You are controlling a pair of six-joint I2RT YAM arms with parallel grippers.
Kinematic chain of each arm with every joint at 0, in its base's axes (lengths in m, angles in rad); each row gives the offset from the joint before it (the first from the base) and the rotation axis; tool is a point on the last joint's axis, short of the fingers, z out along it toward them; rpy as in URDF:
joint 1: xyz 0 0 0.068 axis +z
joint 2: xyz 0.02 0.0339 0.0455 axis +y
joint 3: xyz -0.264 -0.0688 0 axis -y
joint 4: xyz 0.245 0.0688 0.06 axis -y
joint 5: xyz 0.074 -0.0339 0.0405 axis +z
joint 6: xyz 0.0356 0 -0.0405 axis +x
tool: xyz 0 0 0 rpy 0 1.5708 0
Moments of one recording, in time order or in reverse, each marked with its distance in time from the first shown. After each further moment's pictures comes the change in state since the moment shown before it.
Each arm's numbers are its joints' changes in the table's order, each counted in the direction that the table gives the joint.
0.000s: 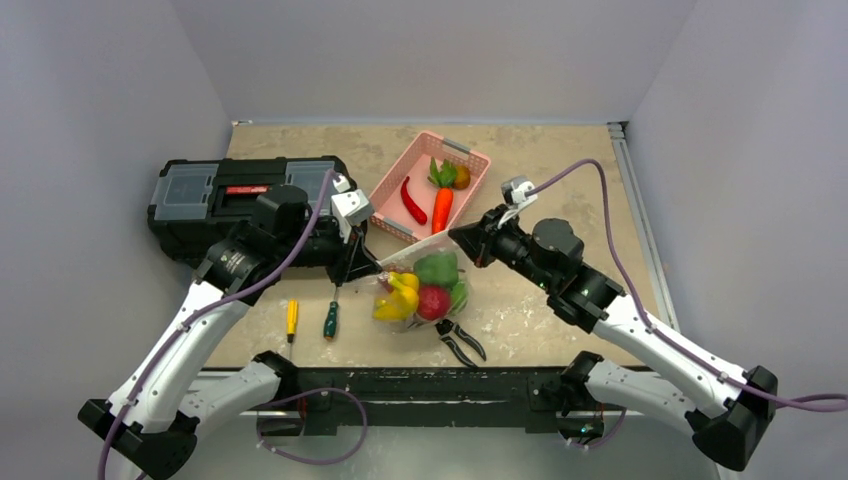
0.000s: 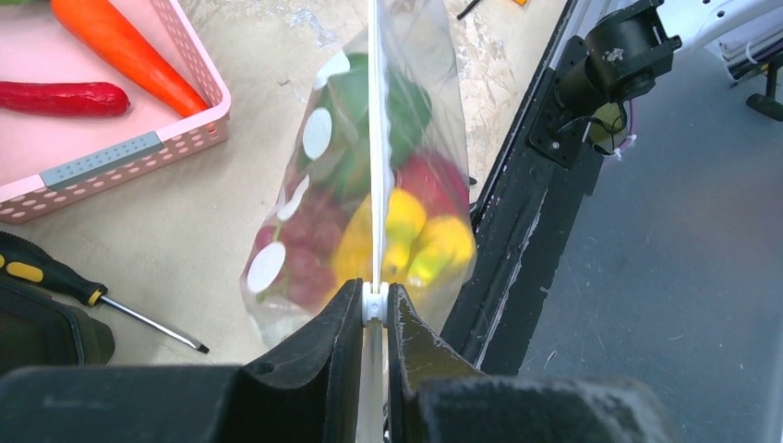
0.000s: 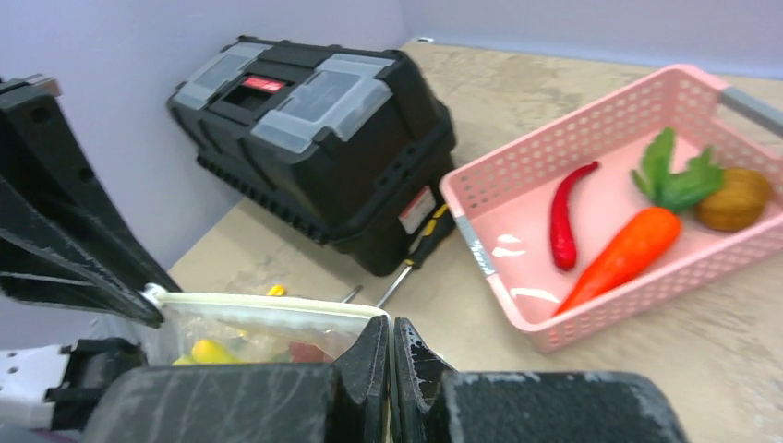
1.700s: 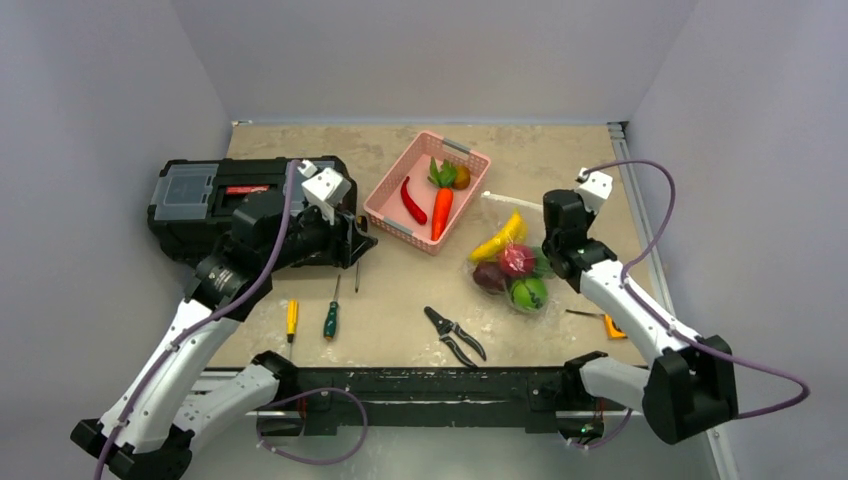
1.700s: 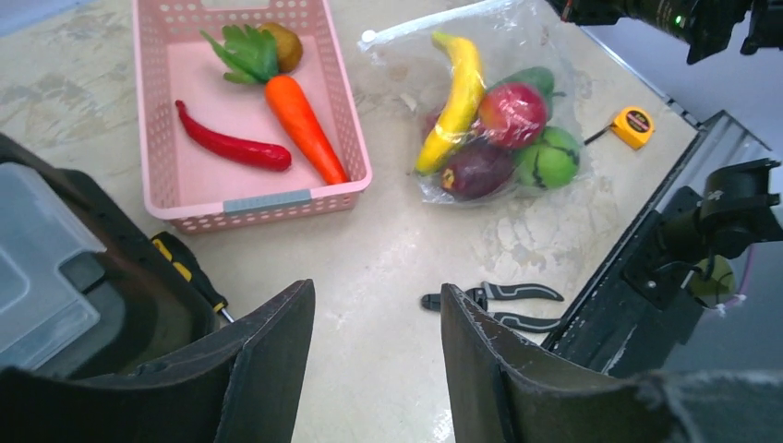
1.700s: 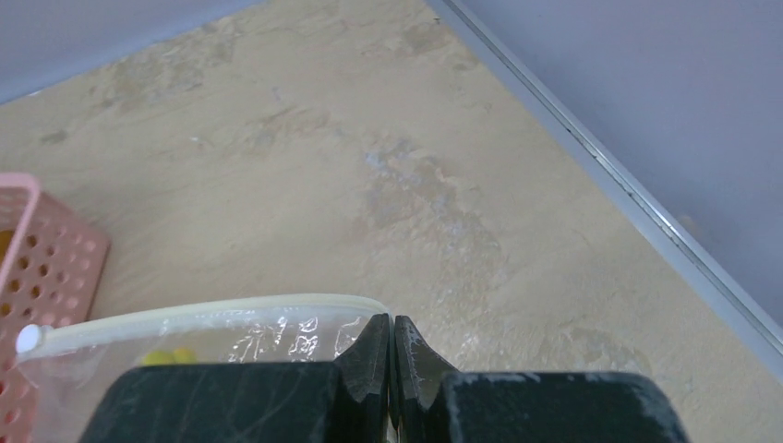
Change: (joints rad) left arm 0.002 -0.074 -0.032 0.212 0.291 -0.154; right arm -0.406 0.187 -0.051 -0.175 -0.842 0.066
